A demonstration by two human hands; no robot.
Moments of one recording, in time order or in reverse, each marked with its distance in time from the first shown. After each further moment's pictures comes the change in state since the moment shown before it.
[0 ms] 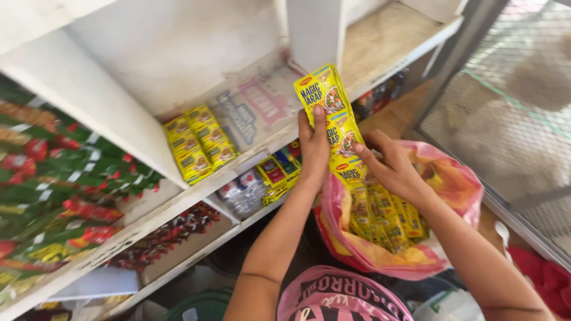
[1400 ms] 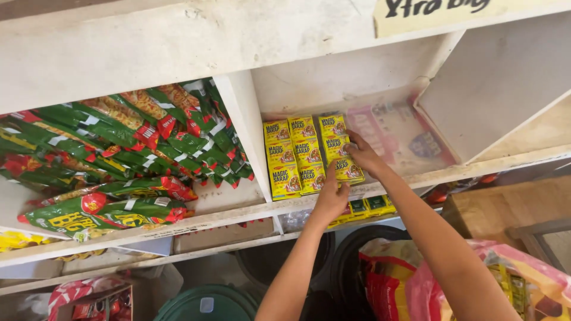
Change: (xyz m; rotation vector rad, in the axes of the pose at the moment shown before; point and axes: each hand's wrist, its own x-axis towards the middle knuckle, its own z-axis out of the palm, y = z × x) left_hand 0.110 -0.099 -0.245 0.358 -0.096 -0.290; right_hand 0.284 0.139 0.300 0.127 -0.354 0.345
